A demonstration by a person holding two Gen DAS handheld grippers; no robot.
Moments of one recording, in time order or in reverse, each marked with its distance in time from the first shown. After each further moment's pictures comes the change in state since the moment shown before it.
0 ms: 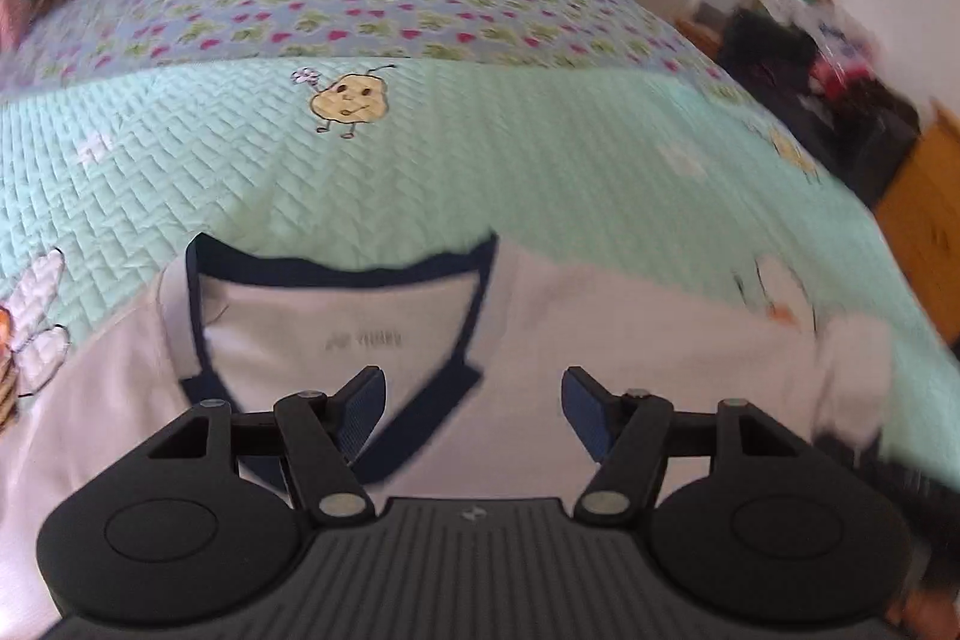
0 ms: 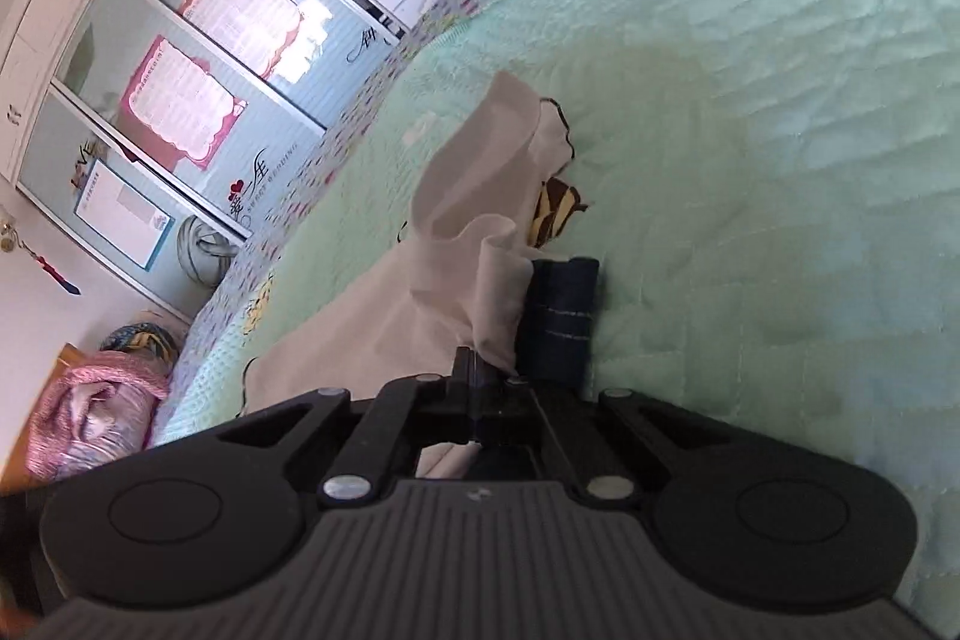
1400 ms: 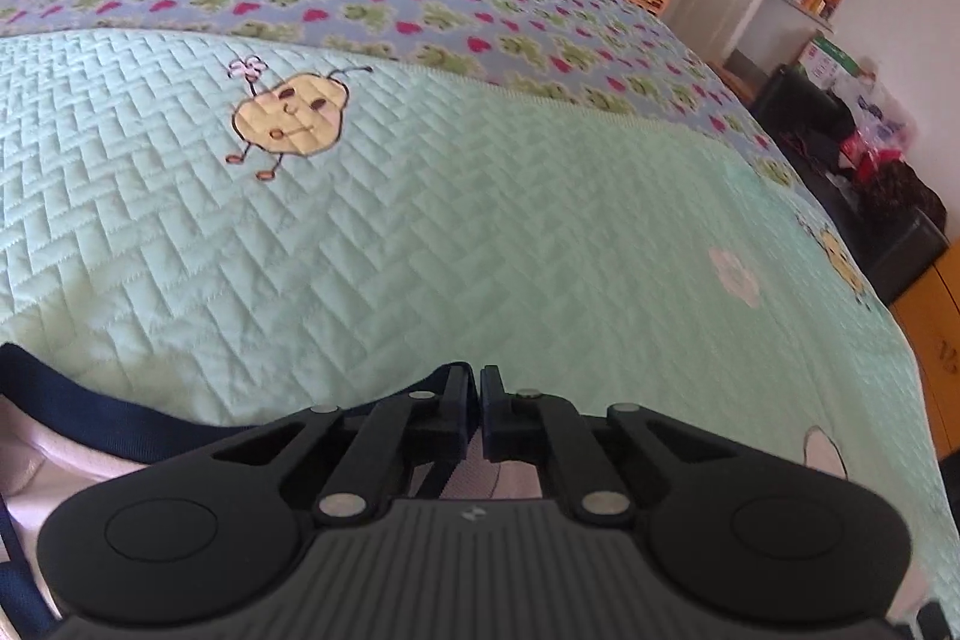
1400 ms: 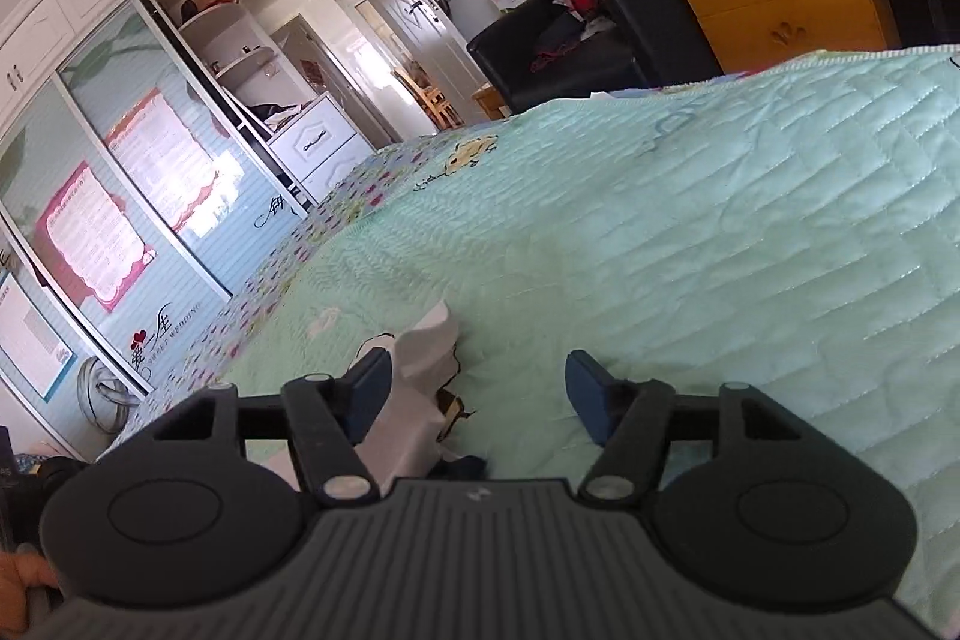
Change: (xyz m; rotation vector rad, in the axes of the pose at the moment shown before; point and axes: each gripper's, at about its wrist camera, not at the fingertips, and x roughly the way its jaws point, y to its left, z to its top) left arm 0.113 -0.015 0.067 -0.094 -0.026 -0.012; right arm -0.024 -0.009 0.016 0.004 -0.344 -0.221
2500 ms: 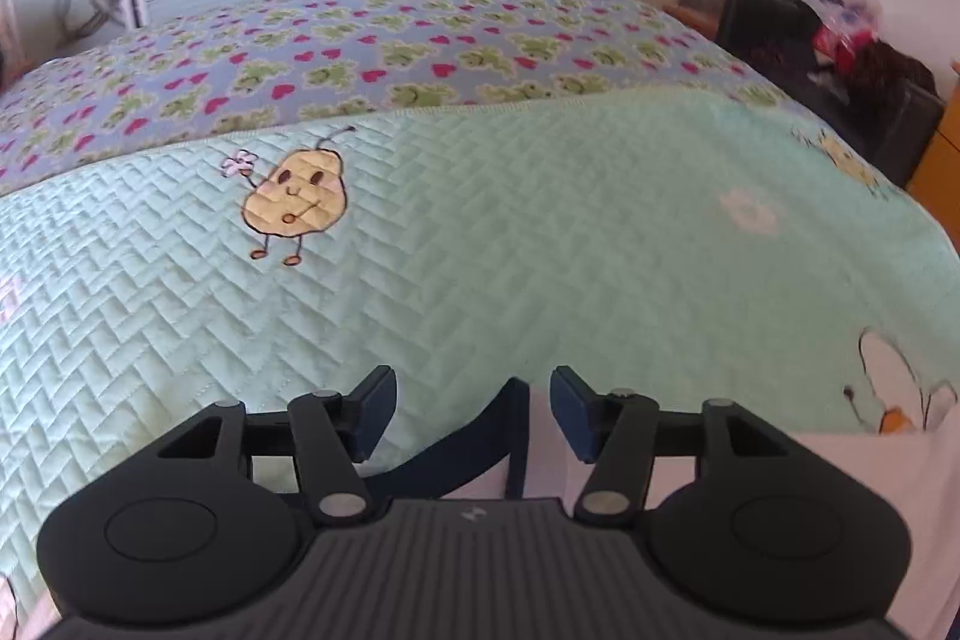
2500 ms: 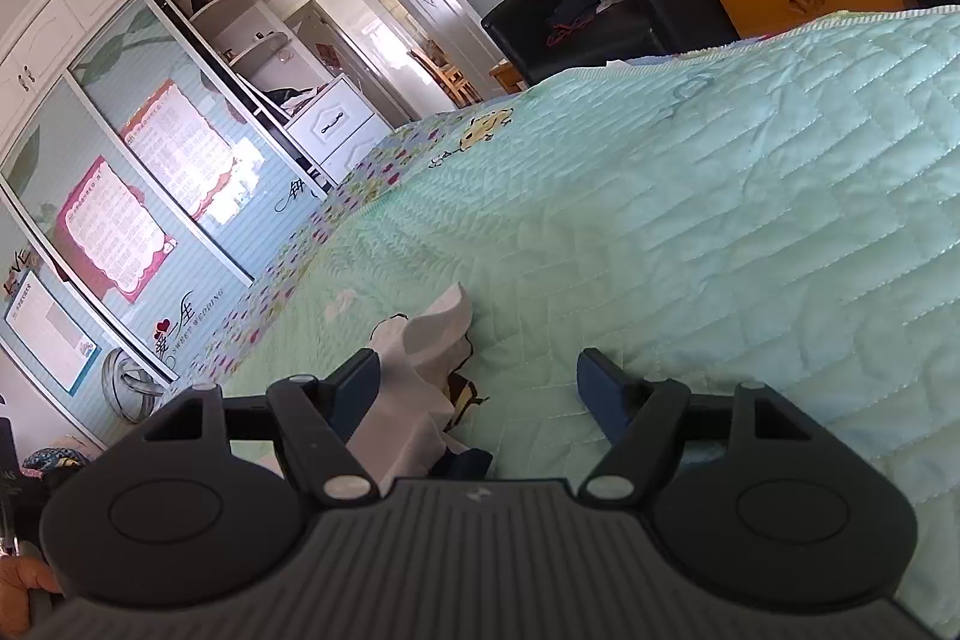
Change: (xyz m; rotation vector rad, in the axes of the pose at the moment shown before) left arm -0.012 0.006 0.006 0.325 0.012 0.015; right arm 0.014 -0.007 0.000 0.025 0.026 0.055
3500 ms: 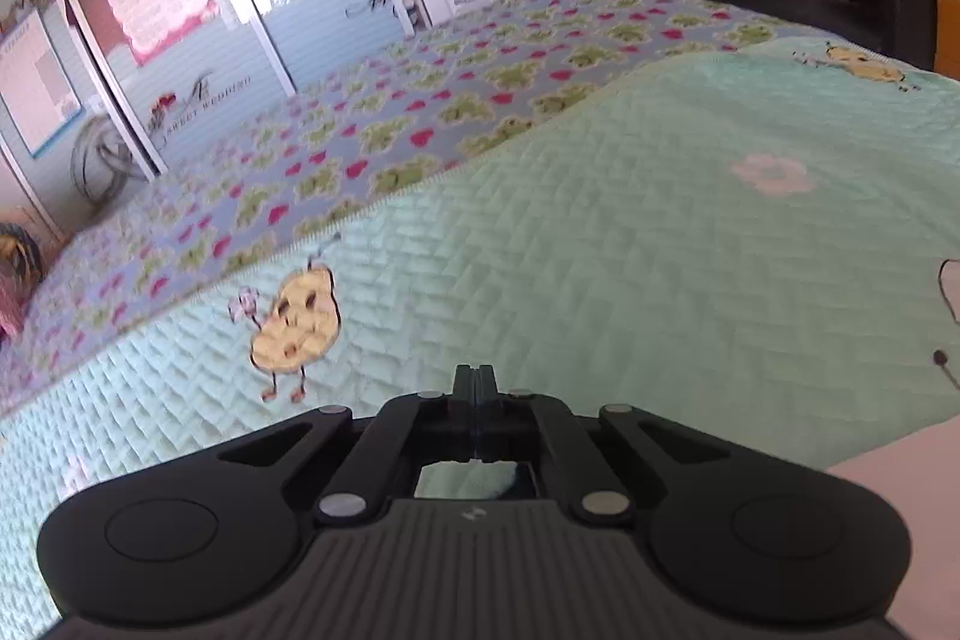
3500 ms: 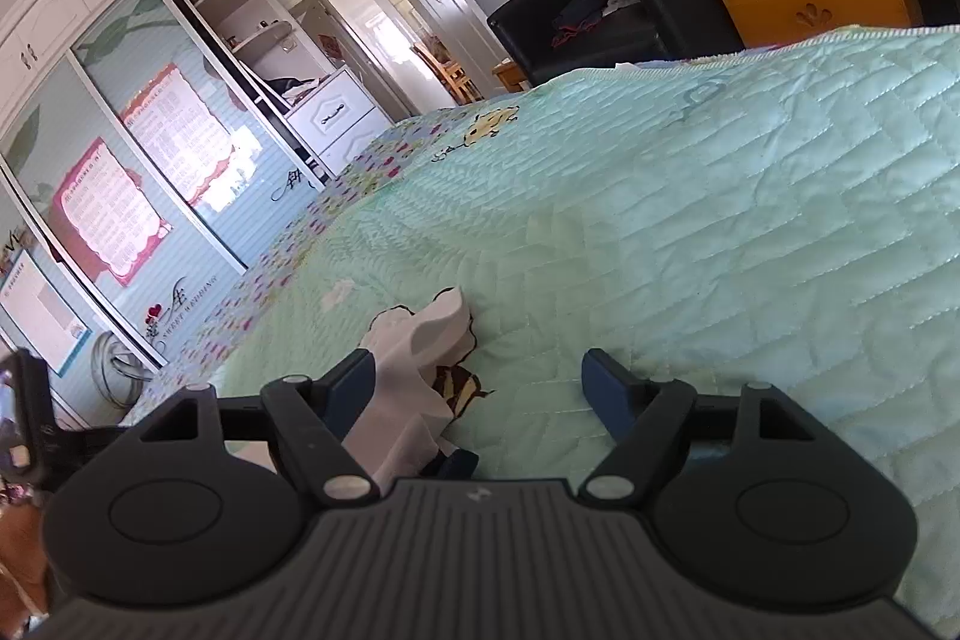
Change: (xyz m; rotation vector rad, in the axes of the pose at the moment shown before) left arm 0.028 -0.053 0.016 0.265 -0.078 0.209; right arm -0.002 0.008 -0.005 -0.029 0.001 -0.009
